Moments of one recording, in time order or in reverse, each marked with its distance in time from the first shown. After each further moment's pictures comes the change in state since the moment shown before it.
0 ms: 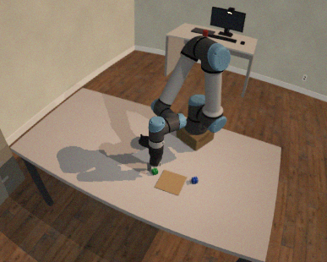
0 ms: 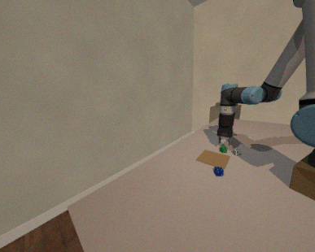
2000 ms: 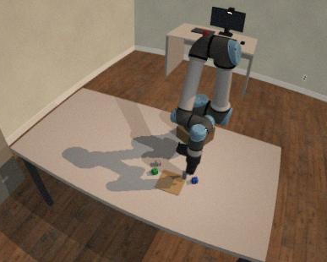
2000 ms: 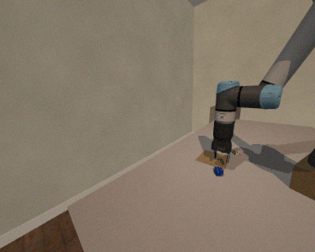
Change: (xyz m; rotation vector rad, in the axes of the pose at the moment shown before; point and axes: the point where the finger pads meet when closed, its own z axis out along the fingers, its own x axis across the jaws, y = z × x) arm 0.031 0.194 0.000 -0.001 0.000 -0.001
